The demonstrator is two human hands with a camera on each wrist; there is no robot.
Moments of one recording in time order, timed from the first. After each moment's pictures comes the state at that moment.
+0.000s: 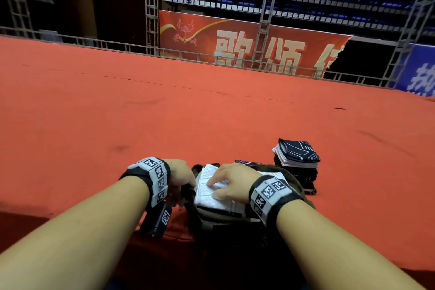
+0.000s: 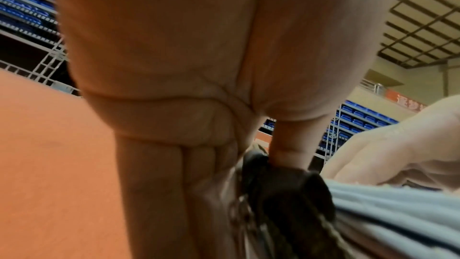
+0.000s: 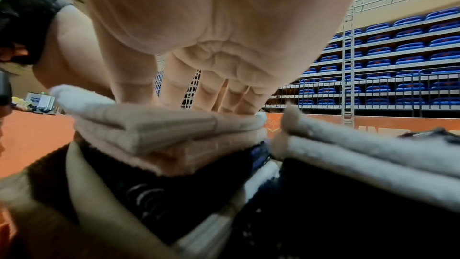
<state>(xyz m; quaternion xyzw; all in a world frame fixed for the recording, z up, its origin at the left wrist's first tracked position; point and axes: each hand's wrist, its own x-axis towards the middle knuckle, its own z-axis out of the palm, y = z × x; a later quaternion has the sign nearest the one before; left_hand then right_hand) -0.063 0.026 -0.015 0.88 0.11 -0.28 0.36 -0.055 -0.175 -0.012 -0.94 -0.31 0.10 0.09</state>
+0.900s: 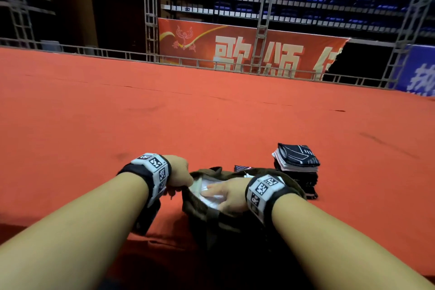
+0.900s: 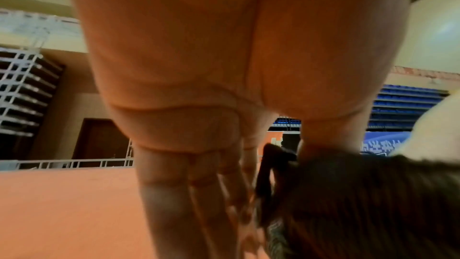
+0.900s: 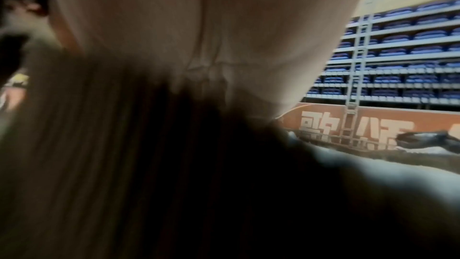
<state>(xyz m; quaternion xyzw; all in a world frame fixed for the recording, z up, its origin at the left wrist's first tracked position) -0.057 0.024 0.017 0.96 0.04 -0.20 0.18 -0.038 -0.173 -0.018 -0.92 -0.34 0.20 0.00</state>
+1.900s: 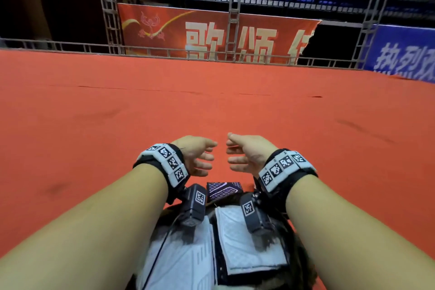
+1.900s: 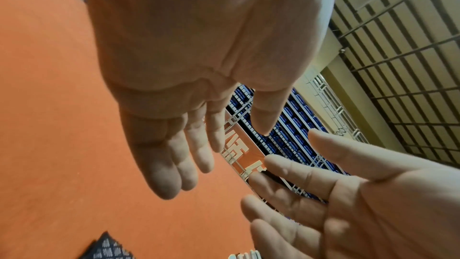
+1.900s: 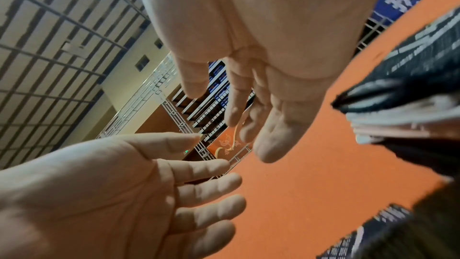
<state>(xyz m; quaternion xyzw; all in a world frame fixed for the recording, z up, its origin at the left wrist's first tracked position) 0.122 -0.090 0.027 0.75 0.11 -0.20 0.62 0.116 -0.261 0.029 -0.74 0.05 0.13 0.66</state>
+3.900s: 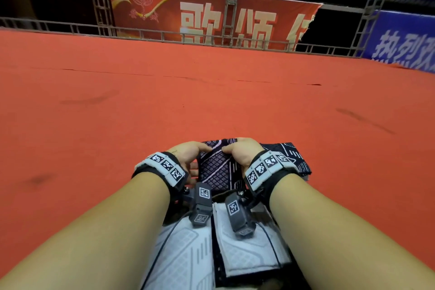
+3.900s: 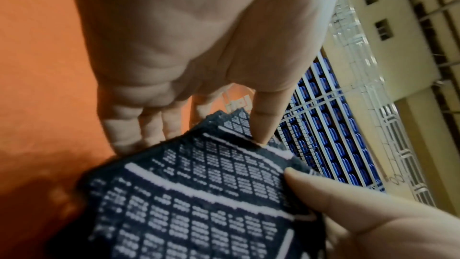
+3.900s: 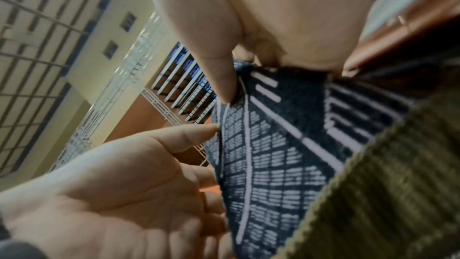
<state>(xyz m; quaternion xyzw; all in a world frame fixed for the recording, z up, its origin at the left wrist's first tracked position) 0.141 -0.089 -0.026 0.65 0.18 -0.25 0.70 0.159 -0.257 -0.026 -0.81 0.09 0.10 0.58</state>
